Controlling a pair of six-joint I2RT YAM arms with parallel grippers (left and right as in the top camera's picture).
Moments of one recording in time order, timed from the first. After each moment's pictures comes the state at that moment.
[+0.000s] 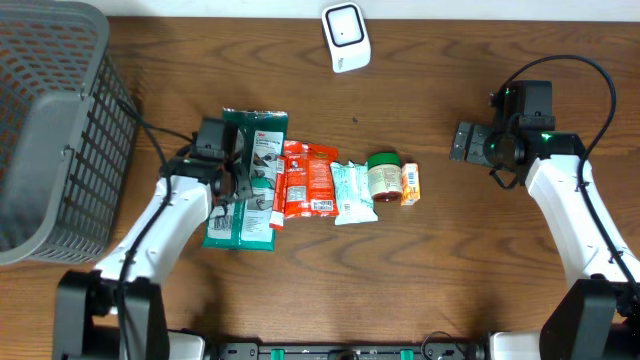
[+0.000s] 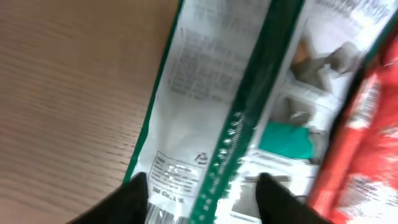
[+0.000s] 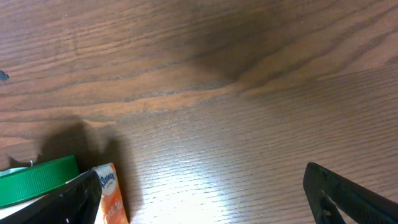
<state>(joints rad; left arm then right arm) -0.17 1.54 0.94 -0.65 -0.08 -0.42 -0.02 1.57 1.15 -0.68 -0.01 0.21</state>
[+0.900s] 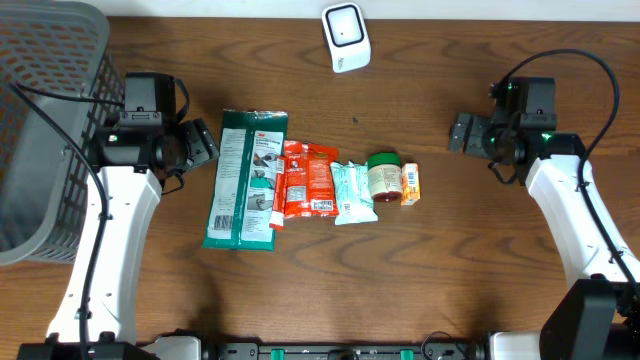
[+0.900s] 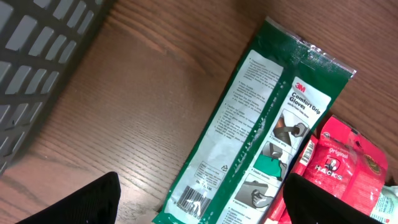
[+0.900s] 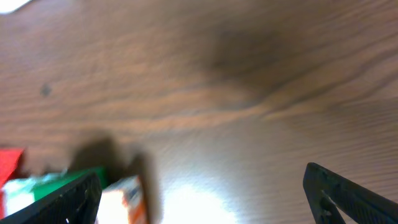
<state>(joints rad) 0.00 1.43 1.28 -0.98 -0.08 -0.43 -0.02 1.57 1.15 -0.61 -0.10 0.21</state>
